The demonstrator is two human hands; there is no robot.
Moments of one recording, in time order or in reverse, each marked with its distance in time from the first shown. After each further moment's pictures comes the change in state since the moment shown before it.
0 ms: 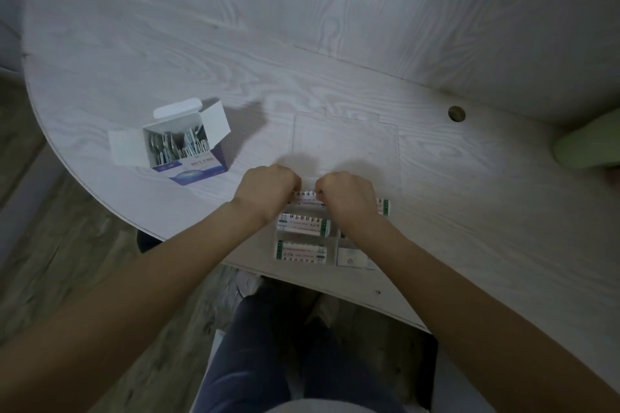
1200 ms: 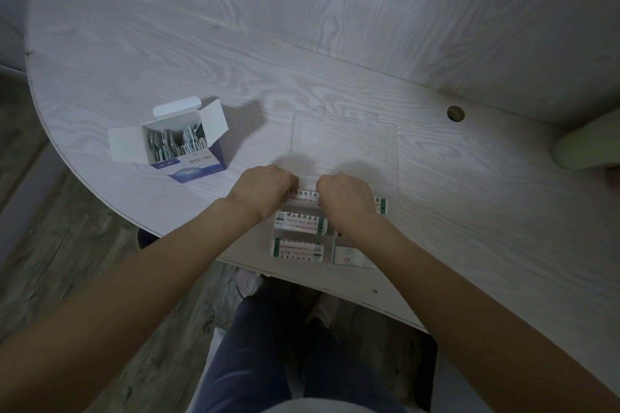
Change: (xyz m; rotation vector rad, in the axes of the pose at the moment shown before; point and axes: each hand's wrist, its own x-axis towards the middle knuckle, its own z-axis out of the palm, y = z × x) left_hand 0.000 -0.004 0.001 0.012 -0.060 0.045; right_hand -0.012 -0.002 -0.015 0.007 -0.076 -0.017
